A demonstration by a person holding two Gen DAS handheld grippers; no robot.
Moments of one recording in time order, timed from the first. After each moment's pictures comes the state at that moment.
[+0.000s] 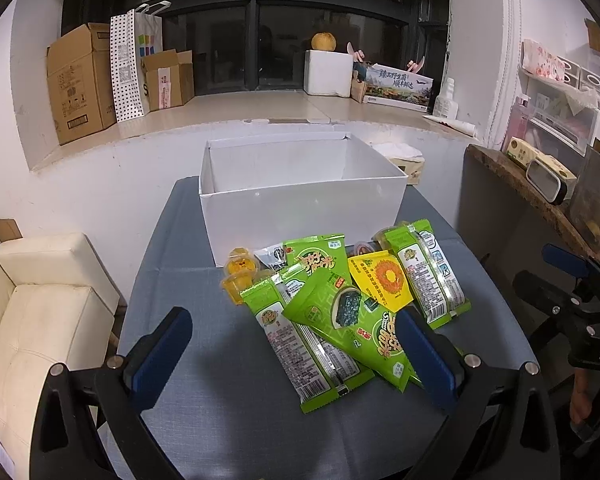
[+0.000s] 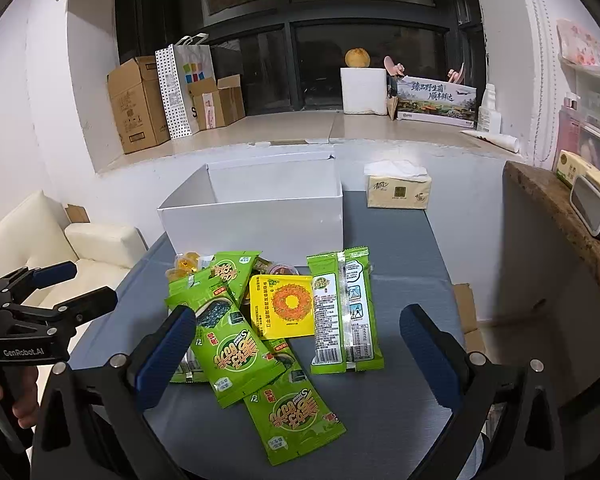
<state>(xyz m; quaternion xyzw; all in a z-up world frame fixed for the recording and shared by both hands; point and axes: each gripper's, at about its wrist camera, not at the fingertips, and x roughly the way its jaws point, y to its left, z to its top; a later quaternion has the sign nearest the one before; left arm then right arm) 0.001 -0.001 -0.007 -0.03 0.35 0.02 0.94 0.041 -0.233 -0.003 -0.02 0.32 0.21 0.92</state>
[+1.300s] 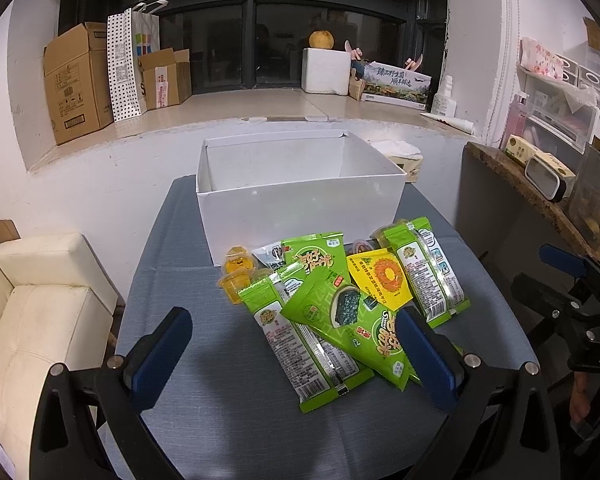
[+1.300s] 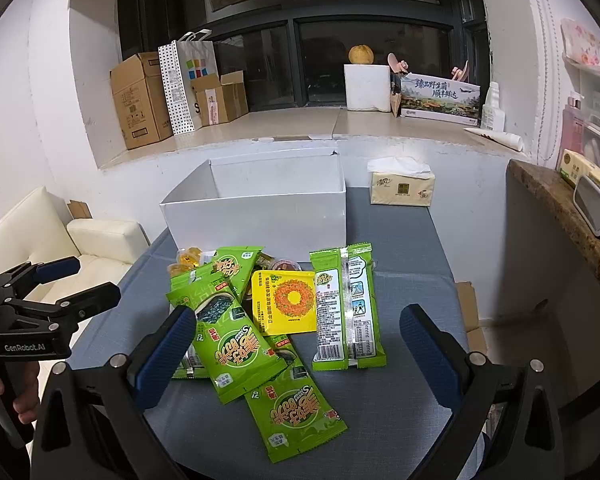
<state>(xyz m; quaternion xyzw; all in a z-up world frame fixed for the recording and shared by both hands) 0.003 -0.001 -0.008 -0.03 0.35 0.01 0.93 0.041 -0.233 -0.006 -0.02 0.32 0.22 0.92</state>
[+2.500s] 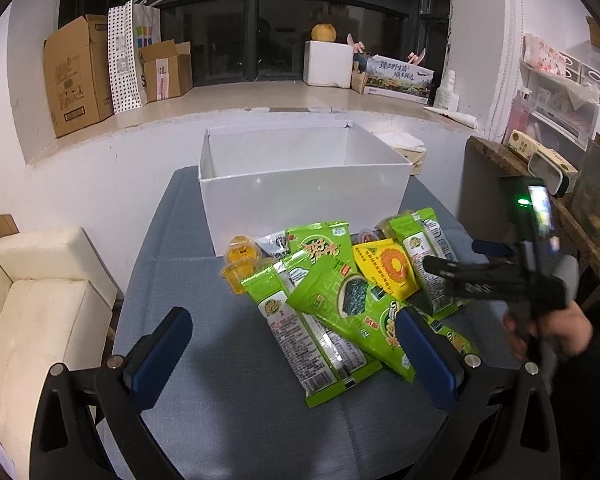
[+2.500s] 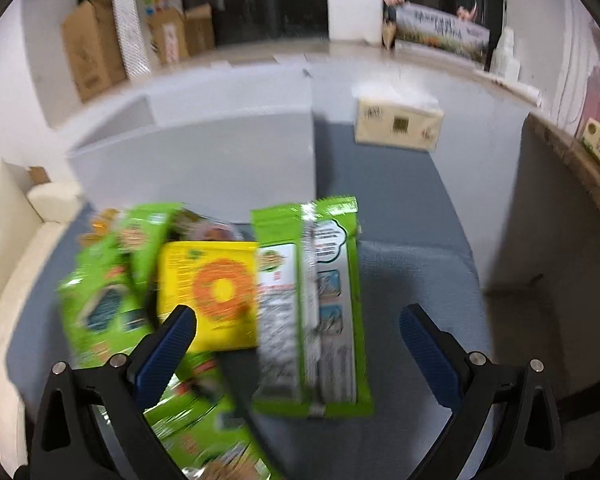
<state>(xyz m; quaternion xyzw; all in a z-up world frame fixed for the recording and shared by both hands) 0.004 0.007 -0.020 -0.04 0.37 0.01 0.93 0.155 -0.210 -0.094 -0.06 0.43 0.18 0.88</state>
